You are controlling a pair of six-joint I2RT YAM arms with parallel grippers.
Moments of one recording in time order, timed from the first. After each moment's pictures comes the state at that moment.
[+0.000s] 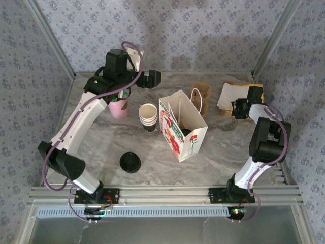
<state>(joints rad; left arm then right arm) -0.51 1.58 1.80 -0.66 0.22 -0.23 -0.25 1.75 1.12 -0.33 -0.30 1.30</state>
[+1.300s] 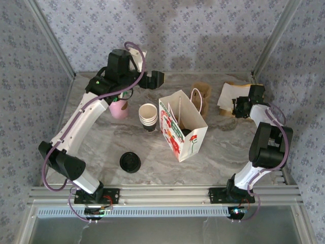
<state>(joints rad) -0.54 1.58 1.81 -0.66 0.22 -0.23 -0.25 1.67 1.11 -0.35 -0.30 1.34</state>
